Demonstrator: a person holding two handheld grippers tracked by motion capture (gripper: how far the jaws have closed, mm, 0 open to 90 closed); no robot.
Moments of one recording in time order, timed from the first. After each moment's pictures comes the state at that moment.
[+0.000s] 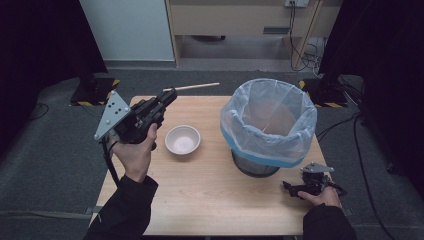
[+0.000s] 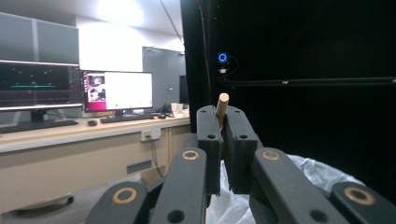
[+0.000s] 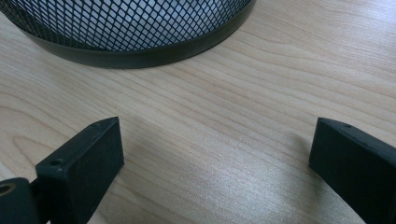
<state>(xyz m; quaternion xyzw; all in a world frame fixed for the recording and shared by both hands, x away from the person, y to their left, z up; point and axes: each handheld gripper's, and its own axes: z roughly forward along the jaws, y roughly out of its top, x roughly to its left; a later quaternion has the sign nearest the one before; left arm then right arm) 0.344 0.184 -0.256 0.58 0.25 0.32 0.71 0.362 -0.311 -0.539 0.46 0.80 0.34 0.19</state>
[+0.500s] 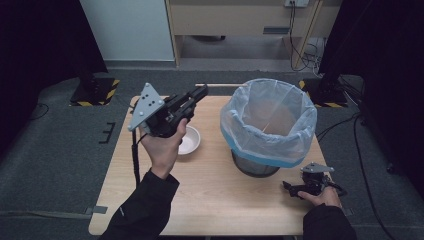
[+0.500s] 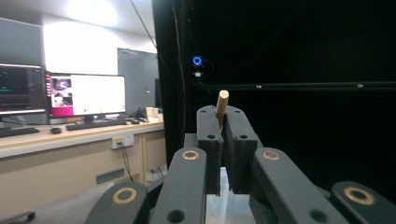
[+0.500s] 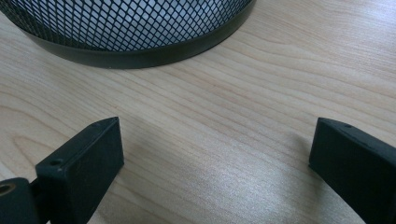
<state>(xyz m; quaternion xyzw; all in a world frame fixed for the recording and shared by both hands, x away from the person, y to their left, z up) 0.357 0.125 -0.249 0.60 0.22 0.28 0.72 0.362 -0.311 -0.539 0.46 0.80 0.34 0.19</state>
